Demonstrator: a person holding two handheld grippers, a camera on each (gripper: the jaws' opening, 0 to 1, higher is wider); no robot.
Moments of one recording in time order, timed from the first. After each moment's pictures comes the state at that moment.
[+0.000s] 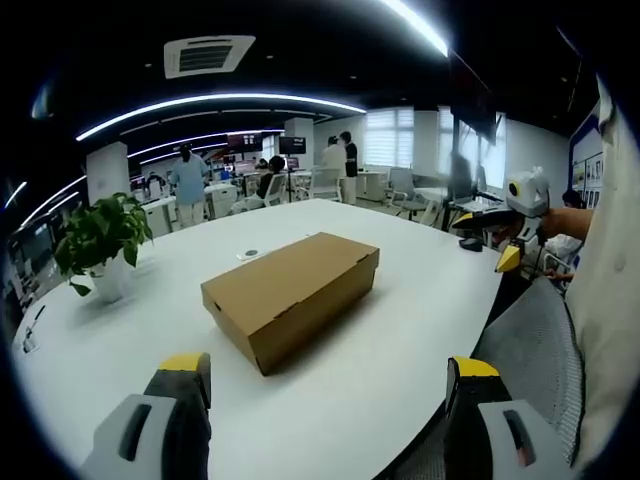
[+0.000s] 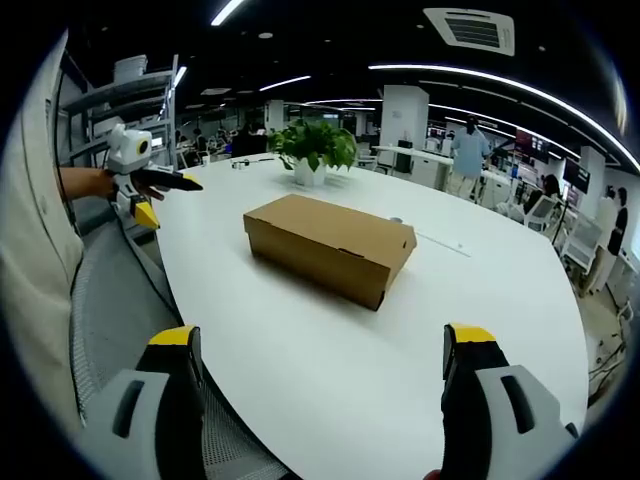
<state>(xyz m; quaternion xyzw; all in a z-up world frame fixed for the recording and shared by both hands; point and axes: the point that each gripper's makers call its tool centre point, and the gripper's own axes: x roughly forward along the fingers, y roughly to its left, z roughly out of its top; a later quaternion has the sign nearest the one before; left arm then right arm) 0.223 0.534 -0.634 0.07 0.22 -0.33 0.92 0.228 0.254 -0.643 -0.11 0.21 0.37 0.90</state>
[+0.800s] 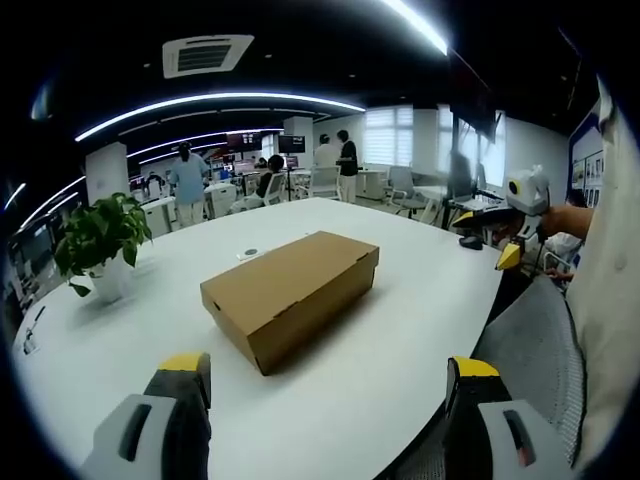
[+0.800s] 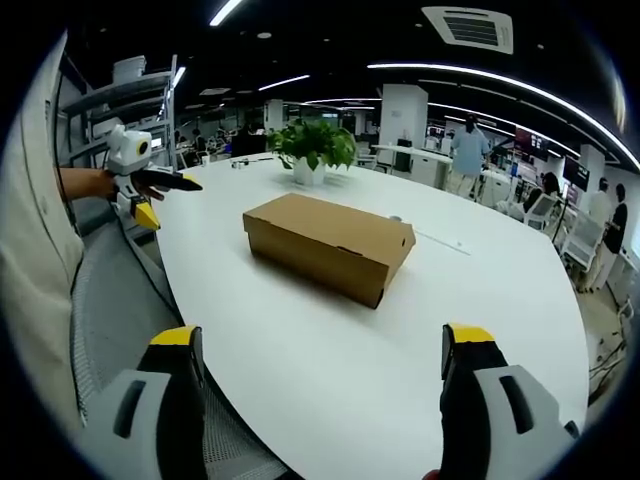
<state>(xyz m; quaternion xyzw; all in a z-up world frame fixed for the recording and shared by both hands) 0.223 0.534 -0.636 0.07 0.22 -0.33 0.92 0.229 0.252 -0.644 -0.11 0.22 0.37 0.90</state>
